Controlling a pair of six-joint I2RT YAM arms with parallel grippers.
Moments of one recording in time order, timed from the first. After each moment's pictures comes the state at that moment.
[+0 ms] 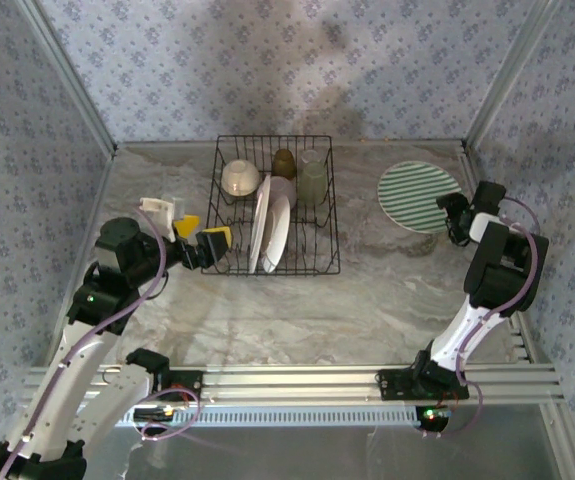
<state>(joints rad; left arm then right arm) -0.36 0.70 0.85 -0.41 0.40 -0.34 -0.38 1.84 1.08 -0.11 -0.26 0.82</state>
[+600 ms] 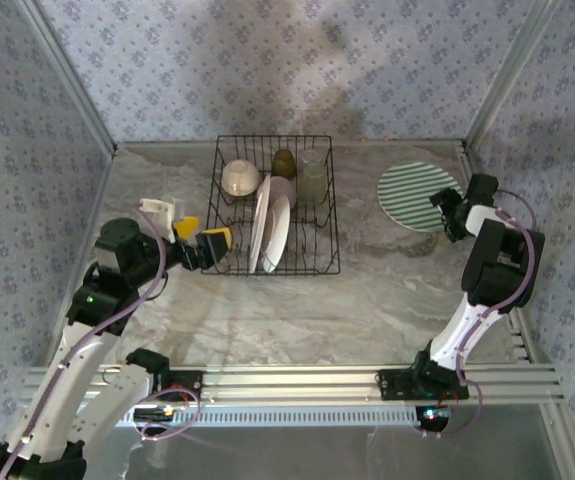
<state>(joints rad) -0.36 0.70 0.85 -0.43 0.40 -0.34 -0.35 1.86 1.14 -0.22 -0.21 0.78</state>
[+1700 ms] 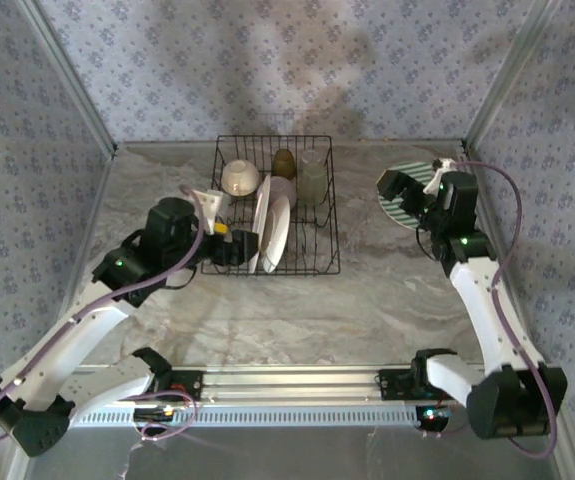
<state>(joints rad) -0.69 0.98 1.09 -0.67 0.09 -0.40 0.08 1.04 0.95 -0.27 -0.26 0.57</state>
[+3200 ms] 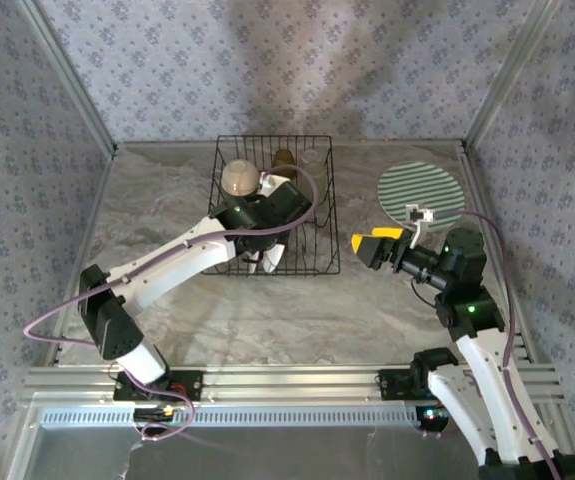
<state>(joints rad) -0.95 1.63 1.60 -1.01 -0.60 -0.56 0.19 0.63 0.68 -0.23 -0.69 0.54</state>
